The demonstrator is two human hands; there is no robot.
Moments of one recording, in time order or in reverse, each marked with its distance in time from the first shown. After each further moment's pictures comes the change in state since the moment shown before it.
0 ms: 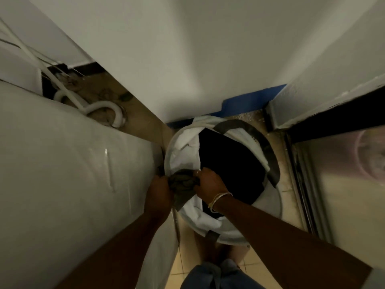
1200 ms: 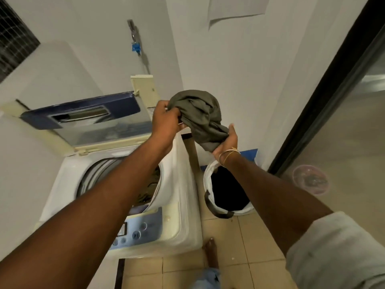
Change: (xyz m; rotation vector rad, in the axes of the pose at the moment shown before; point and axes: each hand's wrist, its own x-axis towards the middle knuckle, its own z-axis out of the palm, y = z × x) left_hand -0.469 0.214 -0.493 -1.169 0.354 0.312; right_hand -0.416 -0.335 -0.239 1.910 0.311 -0.049
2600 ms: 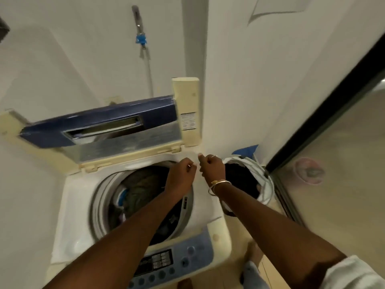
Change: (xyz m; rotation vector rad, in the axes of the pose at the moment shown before) left_hand 0.061 -0.137 -0.153 0.808 -0.324 0.057; right_hand -0.003 0.166 0.078 -1.118 0.219 -0.376
